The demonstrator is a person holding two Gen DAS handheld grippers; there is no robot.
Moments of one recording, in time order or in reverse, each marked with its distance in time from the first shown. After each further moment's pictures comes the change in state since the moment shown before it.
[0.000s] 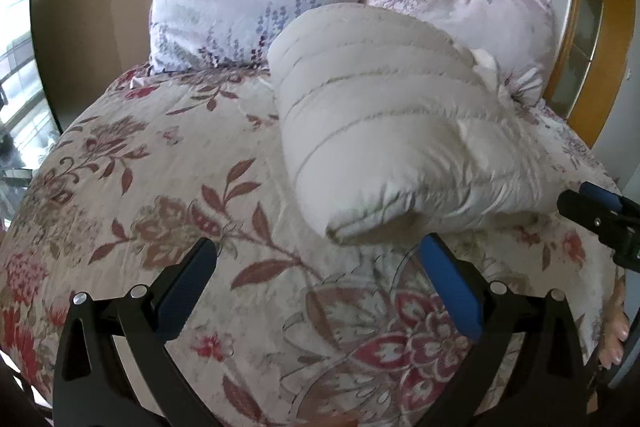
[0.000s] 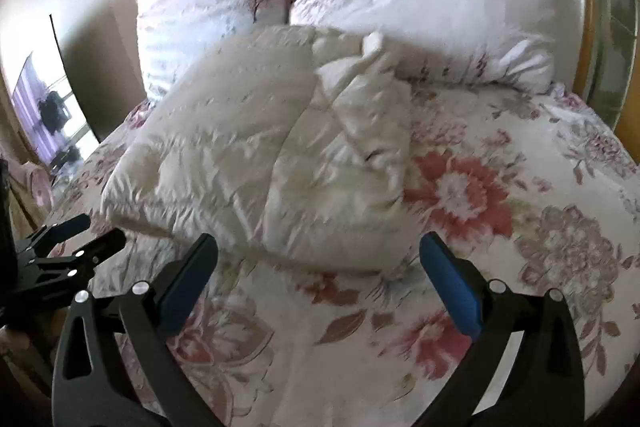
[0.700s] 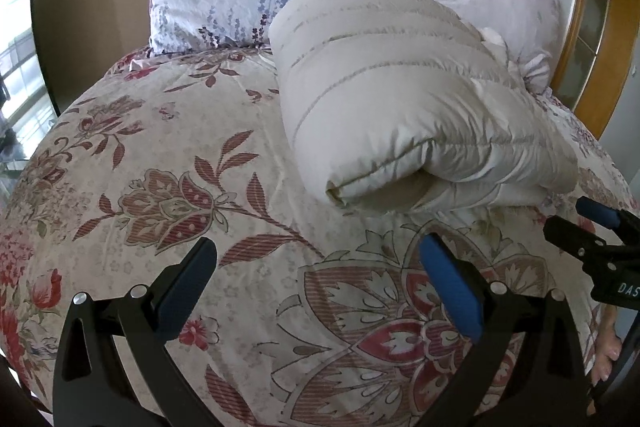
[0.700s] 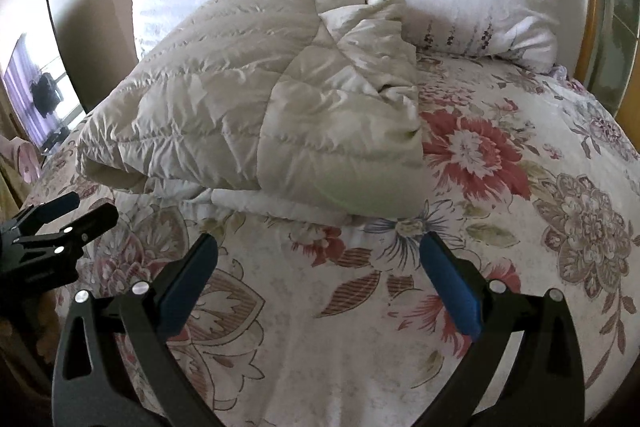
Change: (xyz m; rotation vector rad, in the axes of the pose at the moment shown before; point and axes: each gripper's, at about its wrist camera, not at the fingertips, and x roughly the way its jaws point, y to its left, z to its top) left arm 0.016 -0.002 -0.015 -0.001 0.029 0.004; right arm 0.024 0.005 -0.027 -0.024 0.052 -0.039
